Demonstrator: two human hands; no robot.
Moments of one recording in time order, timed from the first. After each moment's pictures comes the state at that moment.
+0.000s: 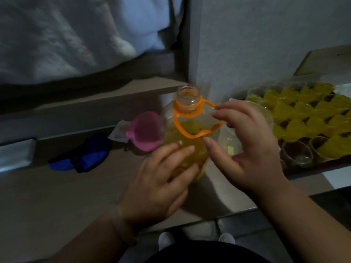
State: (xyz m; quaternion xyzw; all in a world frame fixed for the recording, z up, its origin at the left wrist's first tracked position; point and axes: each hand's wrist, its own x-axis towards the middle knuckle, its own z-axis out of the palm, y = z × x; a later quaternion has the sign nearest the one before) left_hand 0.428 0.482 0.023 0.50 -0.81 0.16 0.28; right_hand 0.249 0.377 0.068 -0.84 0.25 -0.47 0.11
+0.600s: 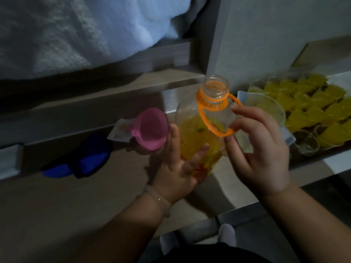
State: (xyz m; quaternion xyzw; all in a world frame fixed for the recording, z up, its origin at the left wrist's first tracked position) left_hand 0.438 0.439 -0.050 0.52 -0.73 0.08 0.43; right_hand 0.269 0.389 0.041 -0.82 0.29 -0.48 0.04
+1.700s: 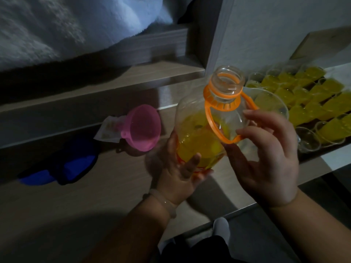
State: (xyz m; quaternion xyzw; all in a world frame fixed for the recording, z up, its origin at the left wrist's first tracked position) left_hand 0.429 0.421 -0.097 0.54 -0.72 0.09 0.43; right_hand 0.265 0.381 0.030 -0.84 0.28 -0.47 0.00
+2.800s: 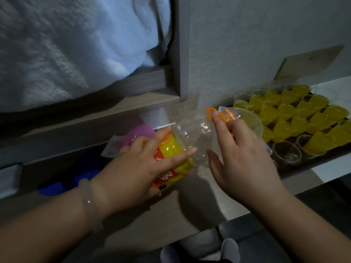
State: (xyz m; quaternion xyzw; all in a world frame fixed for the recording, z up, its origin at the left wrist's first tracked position) left_hand 0.474 0.447 0.076 0.57 -0.82 0.04 -0.05; right_hand 0.250 0.384 0.064 -0.86 0.44 -0.26 -0.04
